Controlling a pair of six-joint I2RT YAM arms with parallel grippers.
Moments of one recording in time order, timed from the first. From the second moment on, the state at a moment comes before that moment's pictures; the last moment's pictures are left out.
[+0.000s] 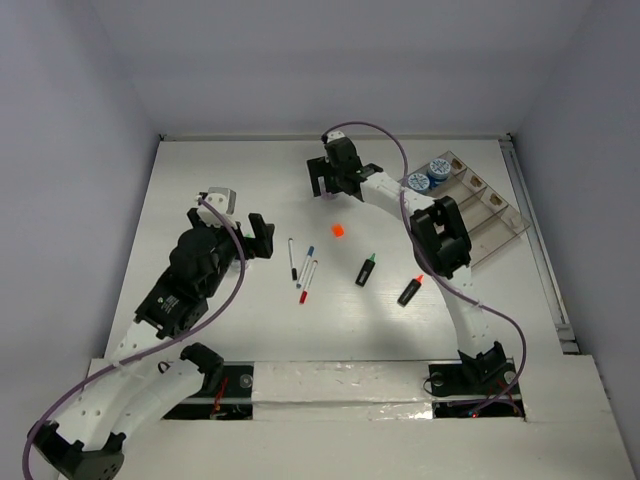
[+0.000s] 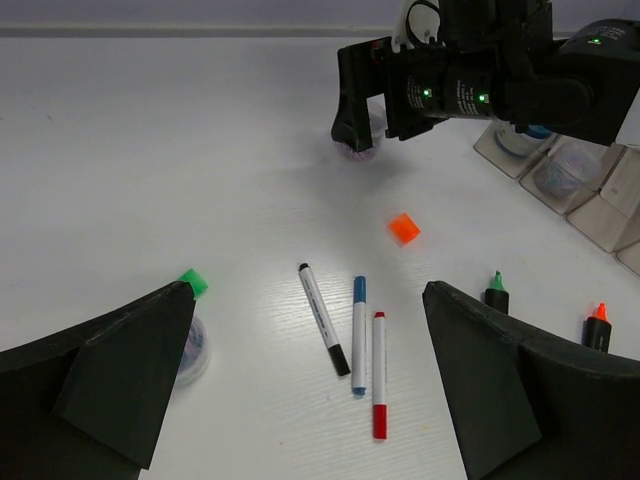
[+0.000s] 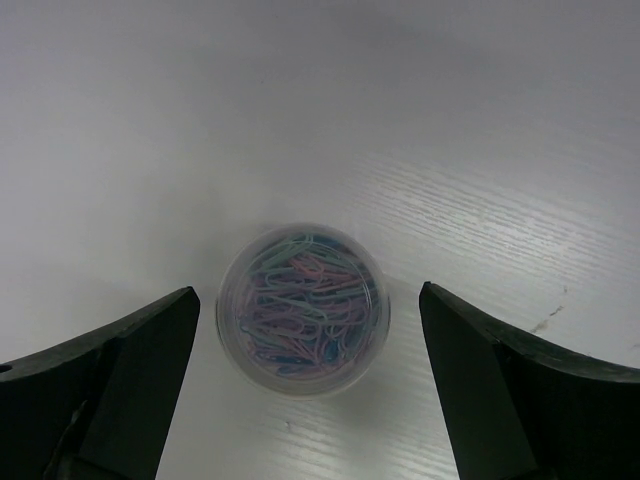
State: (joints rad) left arm -0.56 0.66 0.76 -0.29 -0.25 -0.25; right arm 0.56 2.39 2.01 -0.29 0.17 0.19
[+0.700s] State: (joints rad) left arm -0.53 0.67 0.76 -0.29 -0.21 -0.25; right arm 0.56 2.37 2.01 -0.31 0.21 0.17
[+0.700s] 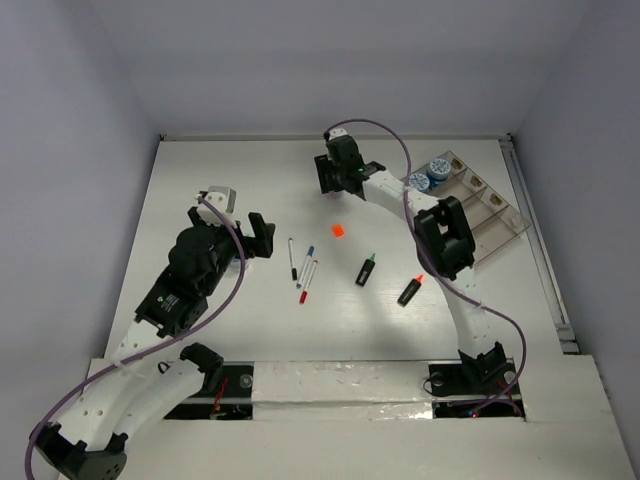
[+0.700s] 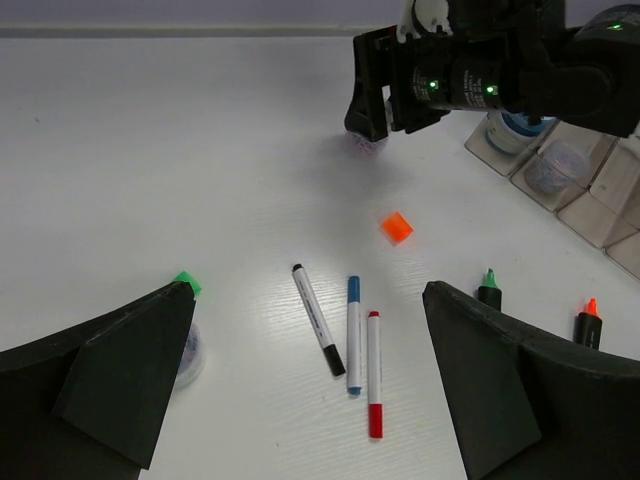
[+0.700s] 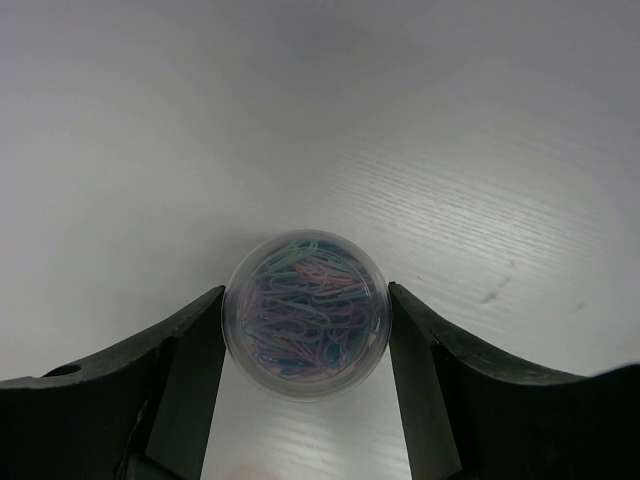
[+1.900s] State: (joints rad) left arm -0.52 0.67 0.76 -0.29 -0.12 -0.25; right arm 0.03 1.66 1.26 -0.21 0.21 0.26
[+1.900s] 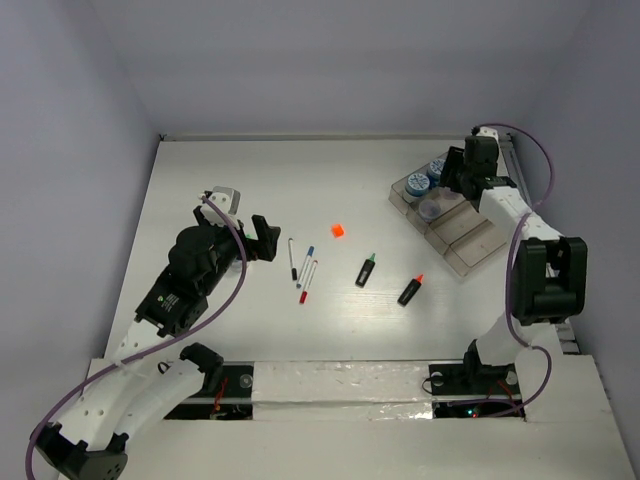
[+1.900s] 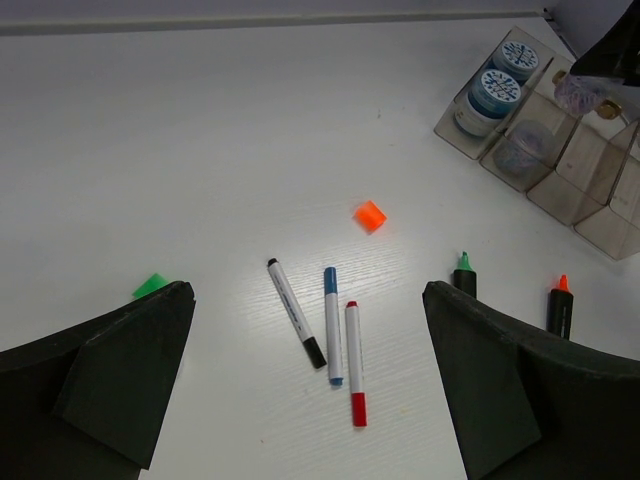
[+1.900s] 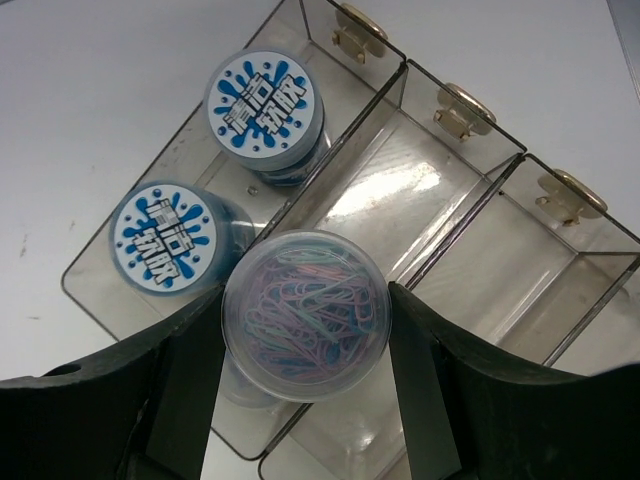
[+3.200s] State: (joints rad) left arm -0.52 0.67 0.76 -0.29 -0.11 -0.25; right arm 0.02 1.73 1.25 -0.15 0.19 0.29
